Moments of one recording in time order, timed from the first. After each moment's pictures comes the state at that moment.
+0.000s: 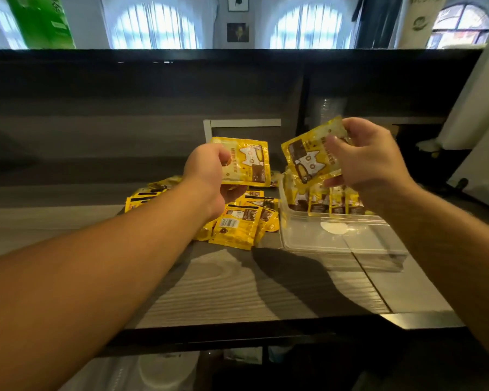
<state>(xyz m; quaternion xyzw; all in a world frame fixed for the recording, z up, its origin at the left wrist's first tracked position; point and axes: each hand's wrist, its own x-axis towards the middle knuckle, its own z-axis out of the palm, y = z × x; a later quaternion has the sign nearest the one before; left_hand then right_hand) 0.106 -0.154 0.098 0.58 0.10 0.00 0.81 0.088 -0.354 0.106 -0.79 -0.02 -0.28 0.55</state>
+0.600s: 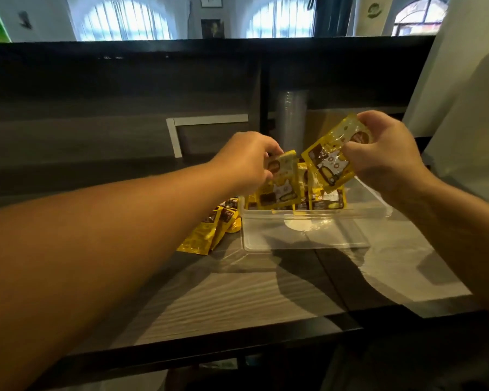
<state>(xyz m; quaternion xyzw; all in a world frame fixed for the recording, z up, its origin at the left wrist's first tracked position) 0.149 -0.245 0.096 0.92 -0.27 0.13 0.24 0.094 -0.444 0.092 -0.82 0.02 -0.31 0.47</state>
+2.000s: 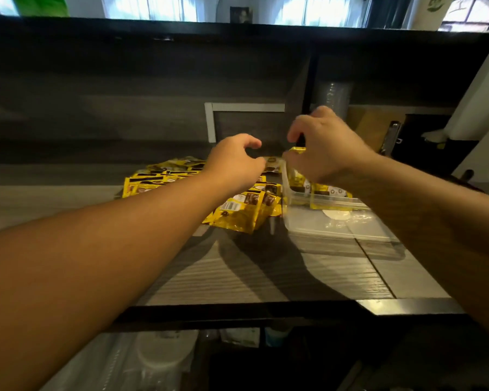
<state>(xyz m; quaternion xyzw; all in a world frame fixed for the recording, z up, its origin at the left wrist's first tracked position) 0.137 -0.161 0.067 0.89 -0.10 0.15 0.42 0.113 -0.322 0.104 -0.97 -0.09 -0.22 0.09</state>
